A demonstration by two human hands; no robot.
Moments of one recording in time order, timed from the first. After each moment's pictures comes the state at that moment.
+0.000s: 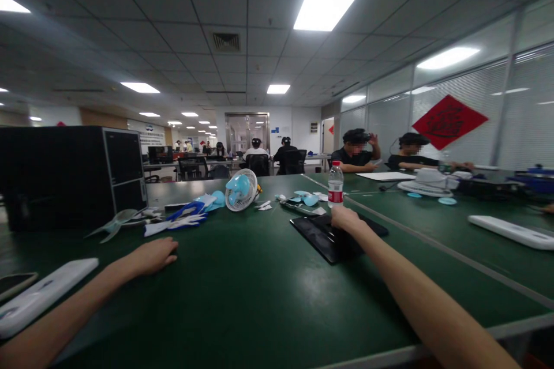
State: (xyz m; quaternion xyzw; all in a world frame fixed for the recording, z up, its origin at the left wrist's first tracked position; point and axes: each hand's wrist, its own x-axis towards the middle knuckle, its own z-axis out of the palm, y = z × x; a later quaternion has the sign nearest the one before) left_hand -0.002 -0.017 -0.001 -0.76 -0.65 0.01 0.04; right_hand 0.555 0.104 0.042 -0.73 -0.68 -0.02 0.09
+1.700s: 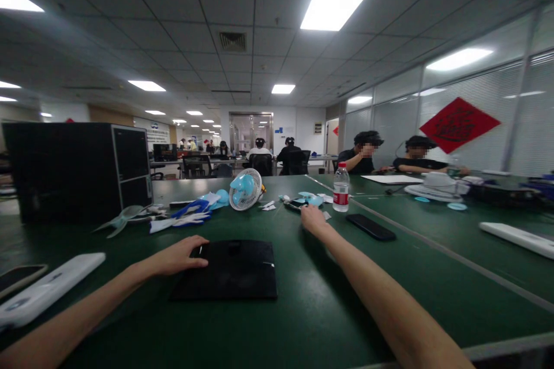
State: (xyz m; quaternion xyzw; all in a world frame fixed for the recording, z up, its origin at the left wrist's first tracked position) left_hand 0.042 -0.027 0.001 -0.79 -0.58 -0.12 -0.14; right_hand 0.449 0.124 0.019 -0.64 -0.75 -0.13 0.09
